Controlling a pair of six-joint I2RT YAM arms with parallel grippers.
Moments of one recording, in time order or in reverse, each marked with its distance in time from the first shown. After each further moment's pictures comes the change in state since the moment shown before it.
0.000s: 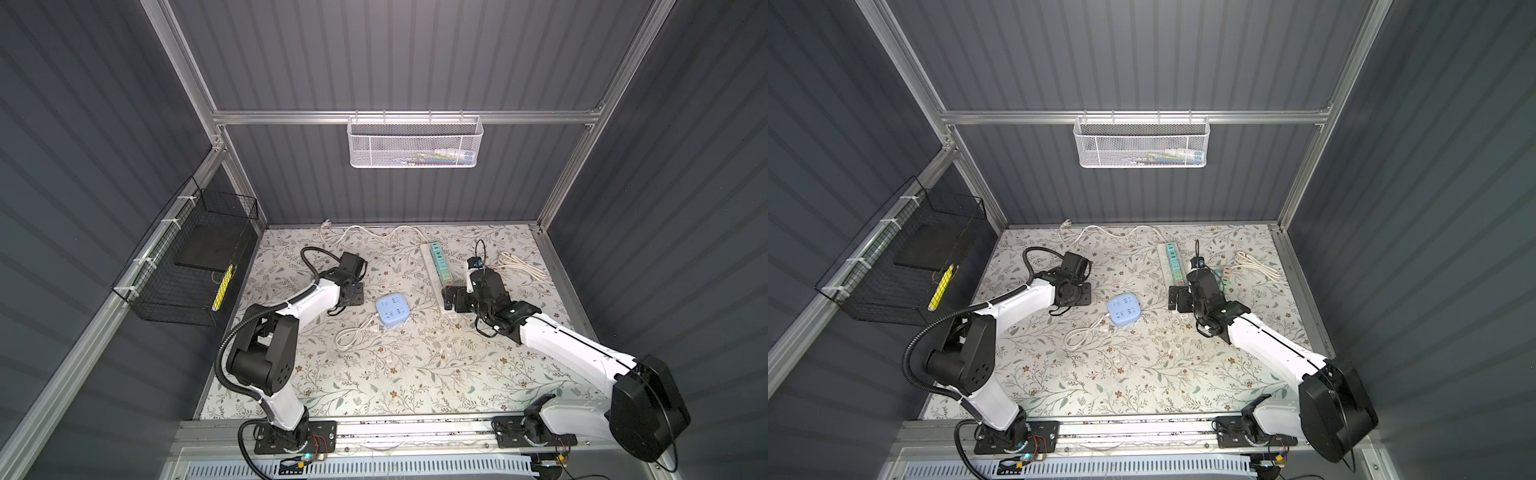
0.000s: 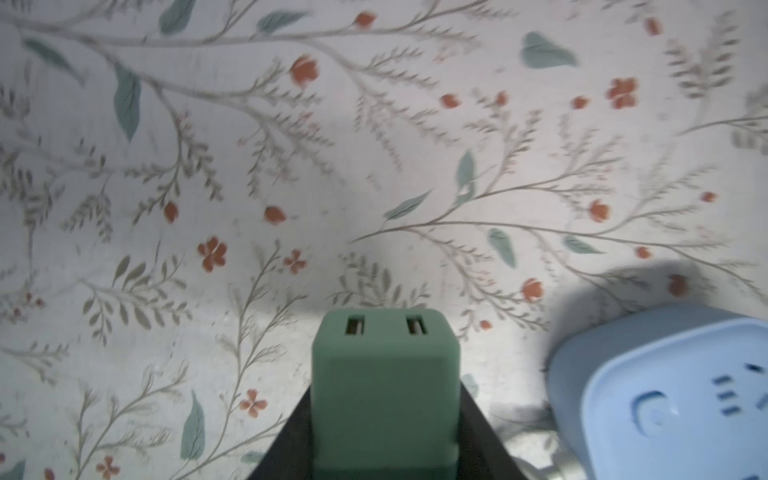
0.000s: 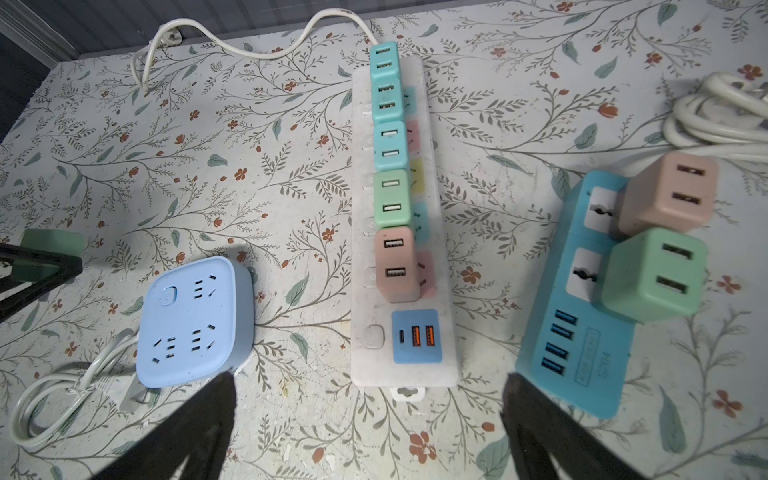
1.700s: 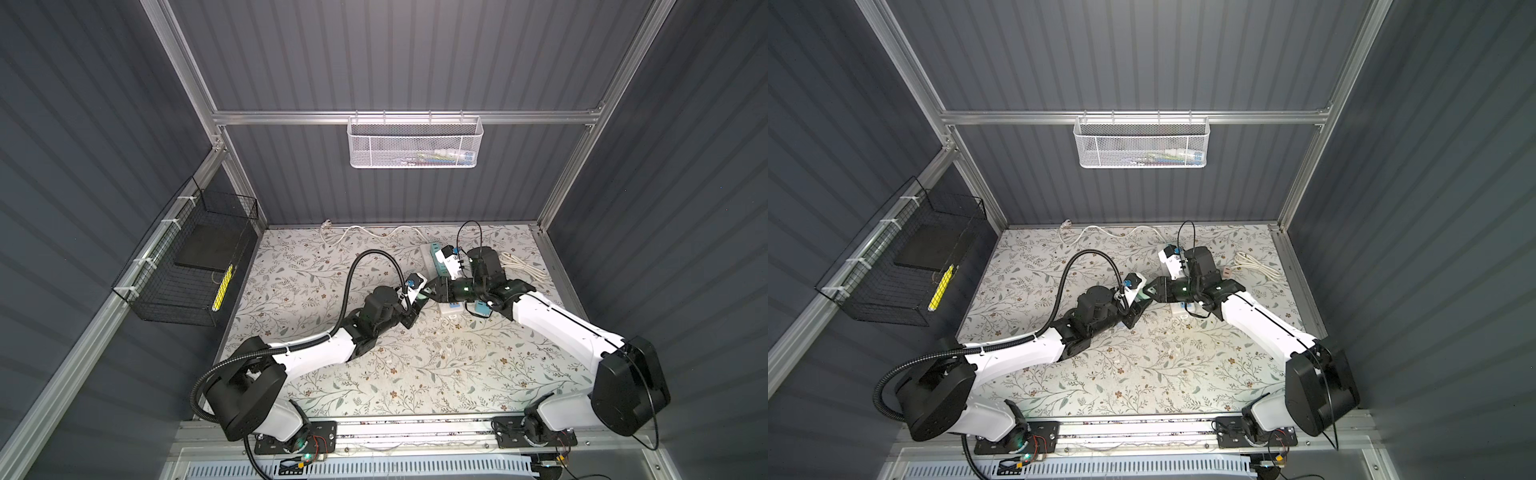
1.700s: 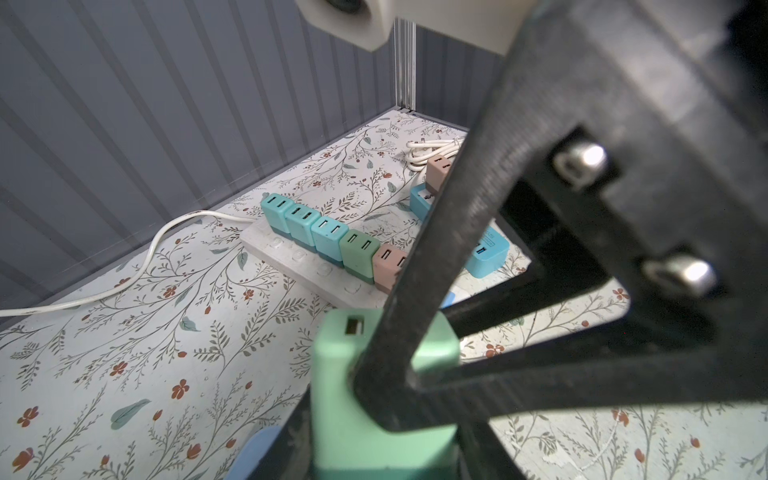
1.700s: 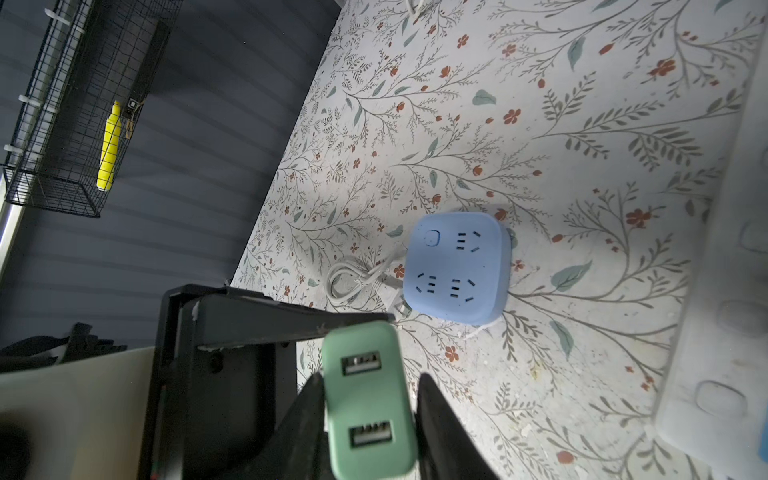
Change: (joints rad) left arm -0.398 -0.234 -0.355 0.885 0.194 0.410; right arm -0.044 0.145 0.222 -0.036 -0.760 0.083
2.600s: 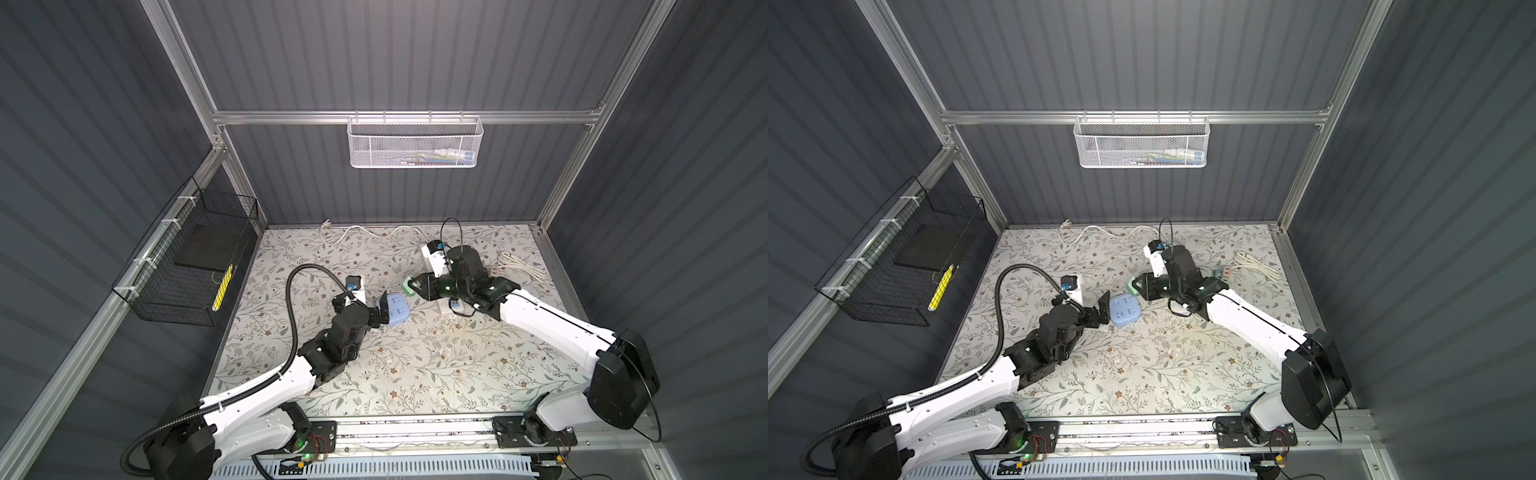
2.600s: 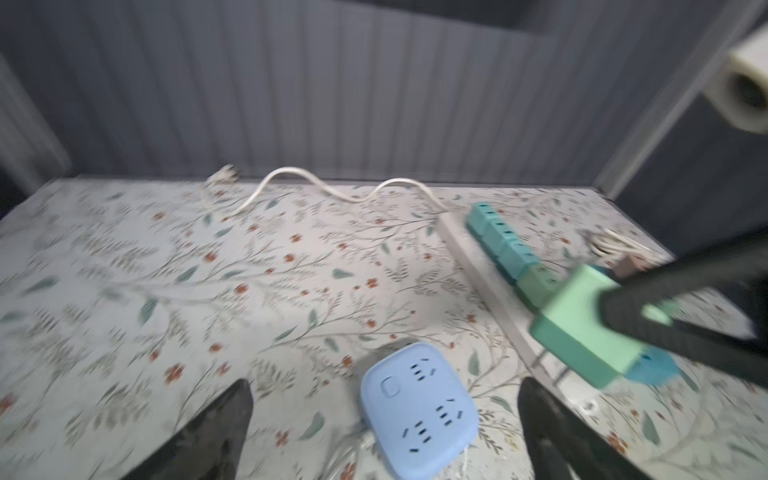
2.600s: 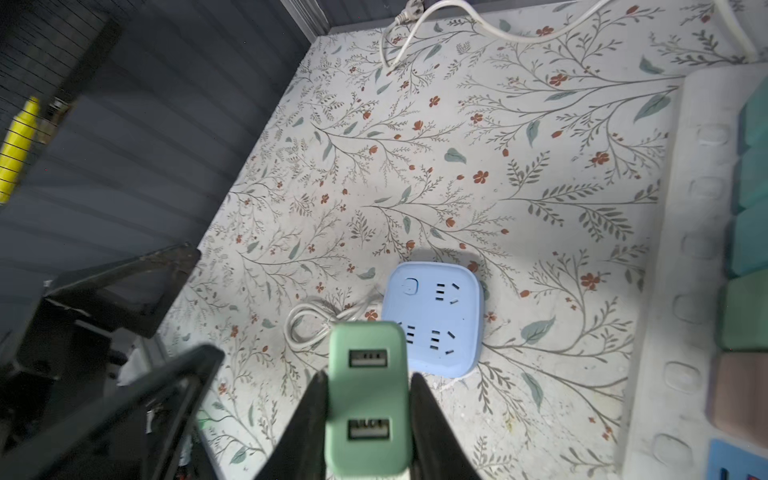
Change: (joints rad) left arm 0.004 -0.435 -0.195 -0.326 -0.667 -0.499; right arm 0.198 0.067 0.102 0.001 0.394 -0.051
